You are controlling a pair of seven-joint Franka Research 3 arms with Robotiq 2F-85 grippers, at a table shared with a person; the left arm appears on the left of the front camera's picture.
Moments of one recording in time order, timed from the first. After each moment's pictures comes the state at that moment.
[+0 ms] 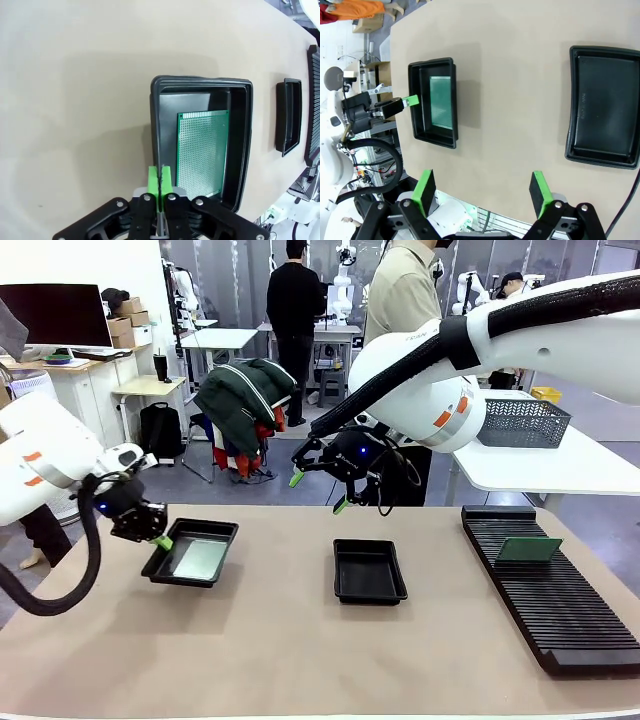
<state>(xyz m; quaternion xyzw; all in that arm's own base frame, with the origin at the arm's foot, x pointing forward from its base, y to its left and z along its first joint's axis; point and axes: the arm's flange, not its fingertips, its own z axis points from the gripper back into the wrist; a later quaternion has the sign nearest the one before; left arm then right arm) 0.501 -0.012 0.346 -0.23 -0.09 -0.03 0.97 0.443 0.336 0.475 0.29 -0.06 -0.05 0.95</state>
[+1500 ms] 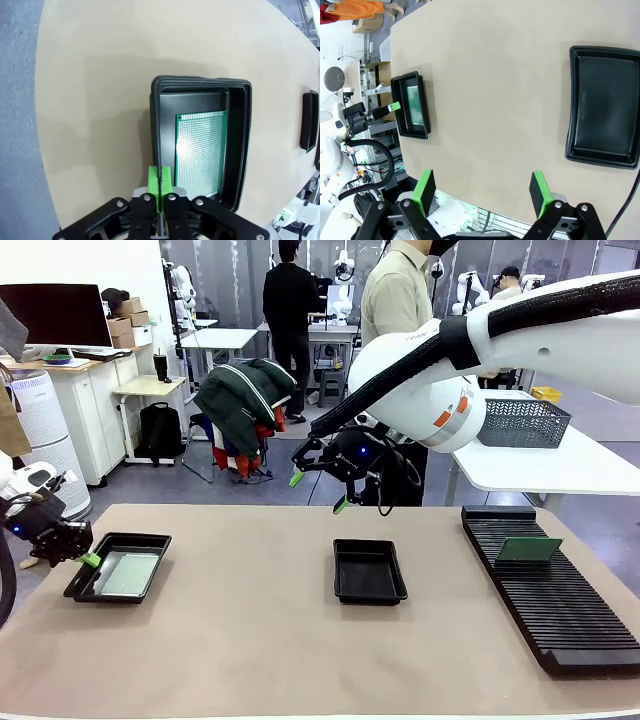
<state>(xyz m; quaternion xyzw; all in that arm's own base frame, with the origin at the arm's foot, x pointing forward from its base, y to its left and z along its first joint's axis) 0.471 0.124 0.313 -0.23 -0.11 0.01 0.97 0.443 0.336 0.475 0.29 -0.06 -0.05 0.95</state>
